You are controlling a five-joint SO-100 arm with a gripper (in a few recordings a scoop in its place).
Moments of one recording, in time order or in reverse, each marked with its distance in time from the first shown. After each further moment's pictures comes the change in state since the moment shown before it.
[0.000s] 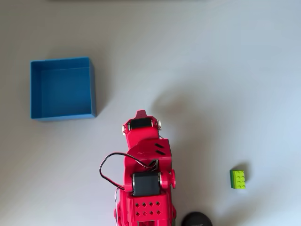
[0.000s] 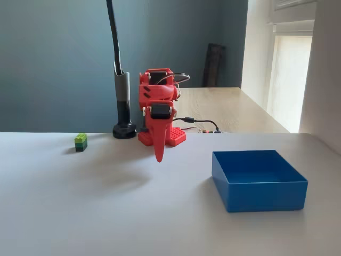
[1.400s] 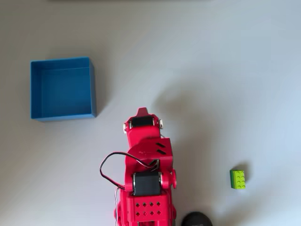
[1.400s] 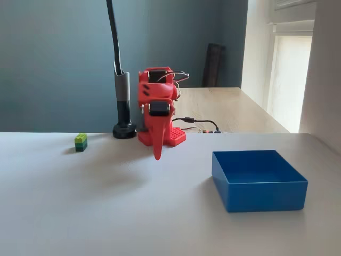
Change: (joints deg) arm 1.6 -3.3 -5.9 -1.7 0.5
